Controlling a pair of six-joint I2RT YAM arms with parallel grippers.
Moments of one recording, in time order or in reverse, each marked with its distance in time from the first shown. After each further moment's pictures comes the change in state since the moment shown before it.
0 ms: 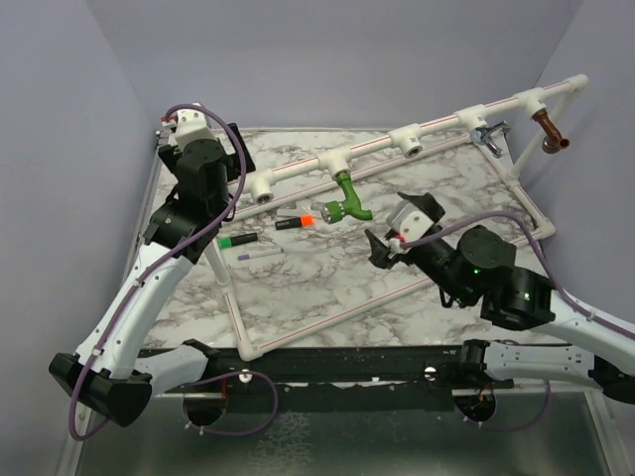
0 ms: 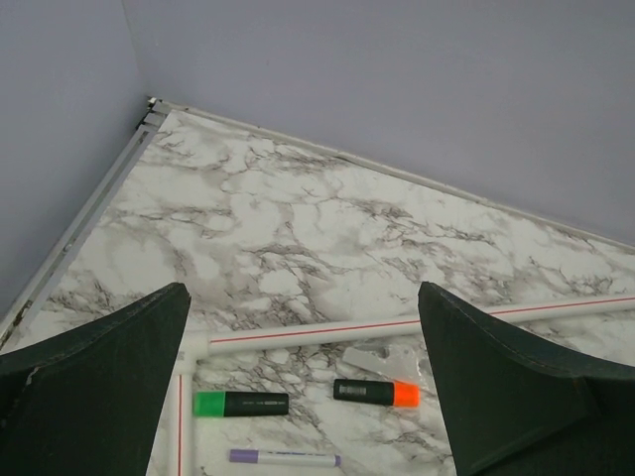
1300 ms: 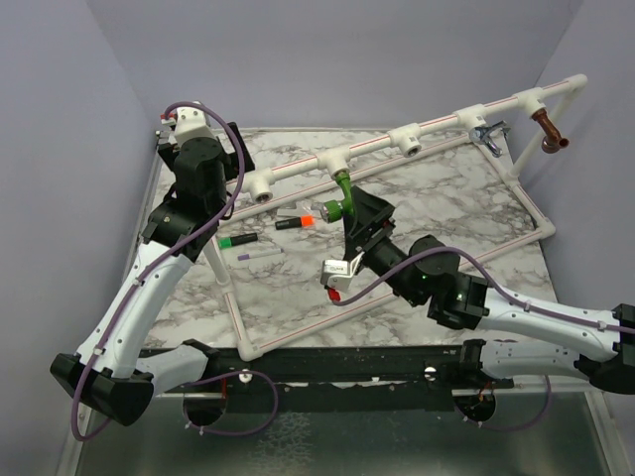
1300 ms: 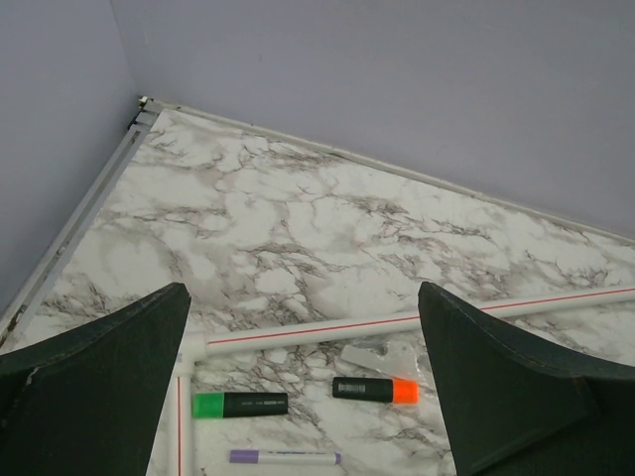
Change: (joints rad) left arm 0.031 0.006 -0.002 -0.003 0.056 0.010; right arm 0.000 0.185 -0.210 0.452 -0.122 -1.034
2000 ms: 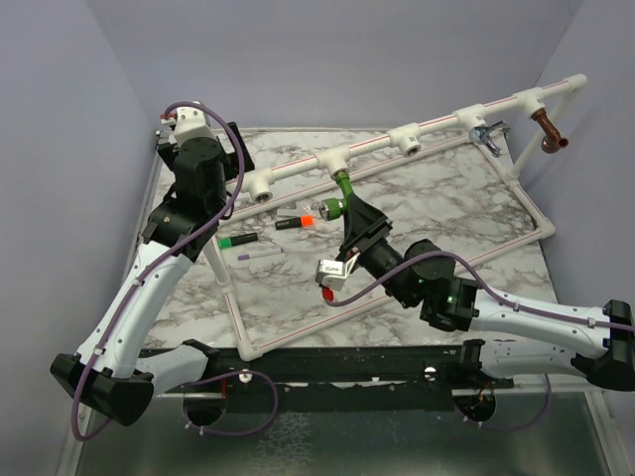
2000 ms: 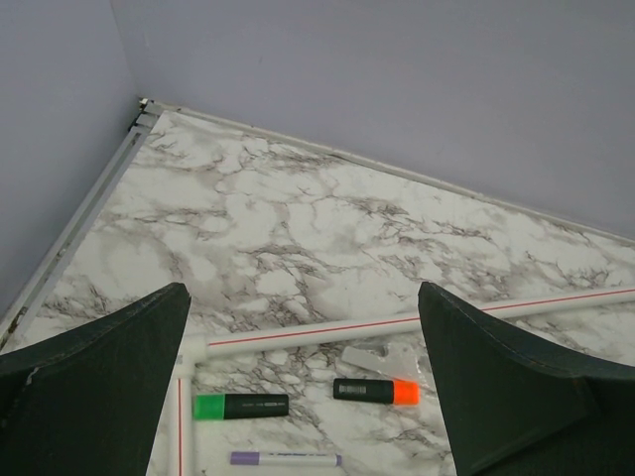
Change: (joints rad) left arm 0.001 0.000 -0.003 0.006 0.003 0.005; right arm 0.003 0.030 -0.045 0.148 0.043 -0.063
